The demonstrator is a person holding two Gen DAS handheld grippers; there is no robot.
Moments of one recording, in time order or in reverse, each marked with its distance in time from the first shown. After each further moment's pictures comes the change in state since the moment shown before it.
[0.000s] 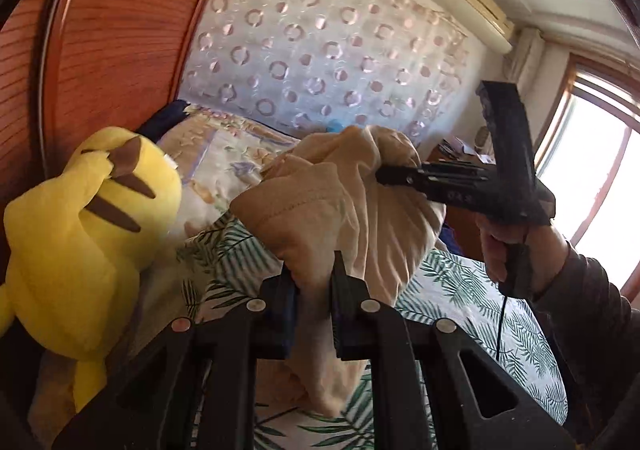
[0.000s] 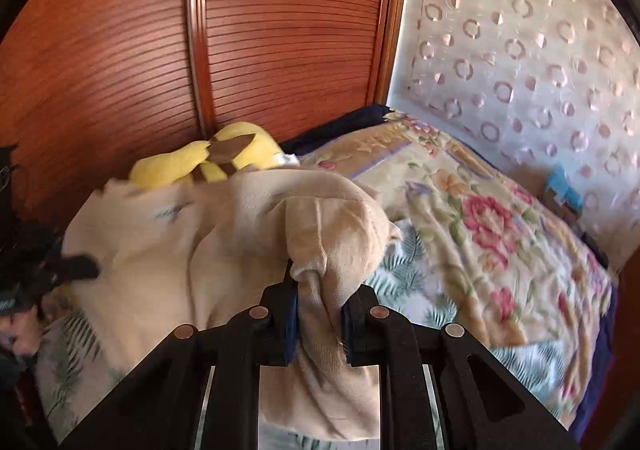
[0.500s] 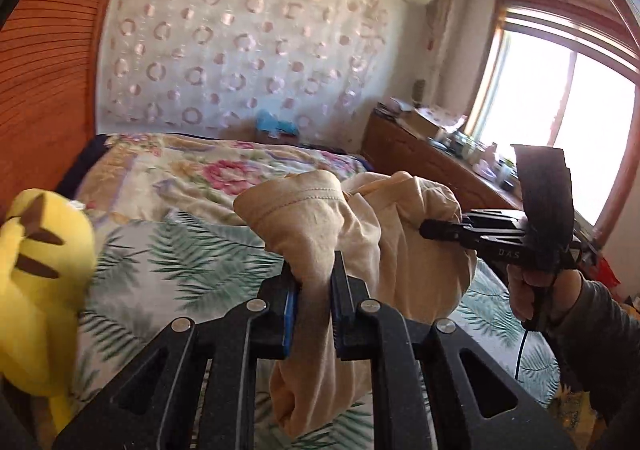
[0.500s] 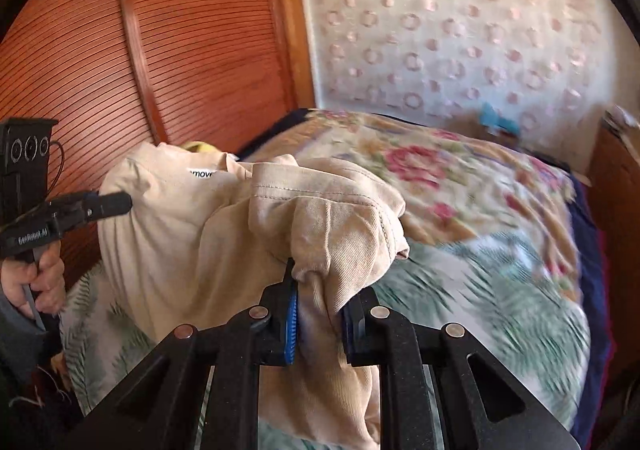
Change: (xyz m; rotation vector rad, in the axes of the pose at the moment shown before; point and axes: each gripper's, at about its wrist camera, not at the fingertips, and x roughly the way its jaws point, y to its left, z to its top) left arm 0.001 -0.135 0.004 0.241 0.054 -0.131; right arm -0.181 -0.017 -0.159 0.279 -0.103 -0.043
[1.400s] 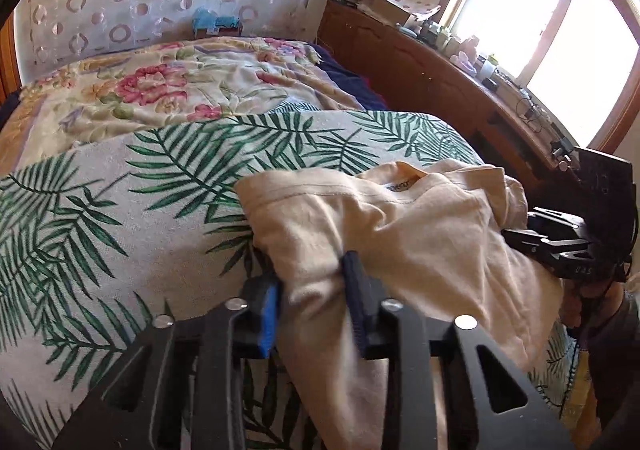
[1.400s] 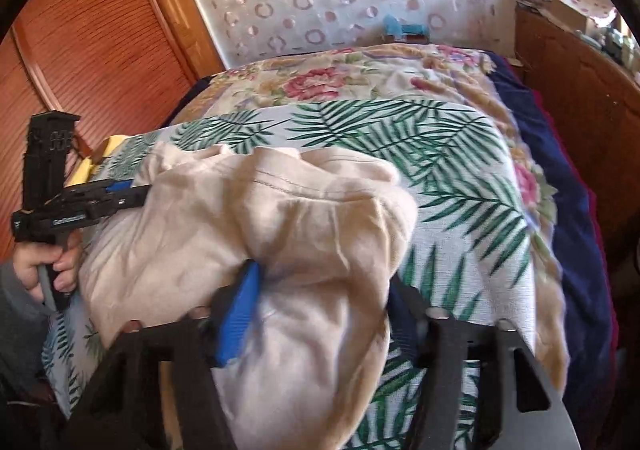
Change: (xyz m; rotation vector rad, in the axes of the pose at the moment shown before) left arm 0.200 -0.102 -0.042 0.089 0.422 -0.149; right arm -0.056 -0.115 -0.136 0.370 0.148 -0.156
